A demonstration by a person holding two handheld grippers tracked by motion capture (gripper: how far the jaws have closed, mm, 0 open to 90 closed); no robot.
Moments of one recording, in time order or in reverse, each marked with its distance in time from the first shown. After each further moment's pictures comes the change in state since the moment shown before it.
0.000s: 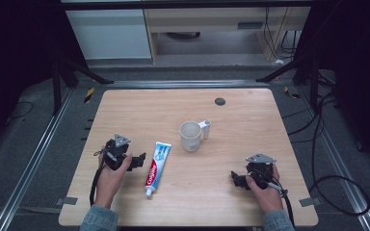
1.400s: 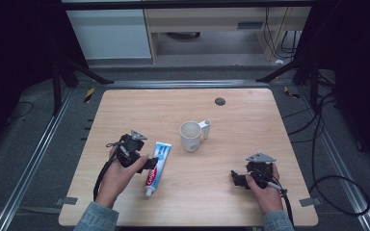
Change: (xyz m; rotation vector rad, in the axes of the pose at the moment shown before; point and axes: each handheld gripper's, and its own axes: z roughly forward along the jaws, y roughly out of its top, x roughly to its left) left arm -0.048 0.044 -0.028 0.184 -0.116 0.074; right arm 0.000 0.001 0.001 0.001 -0.008 0.005
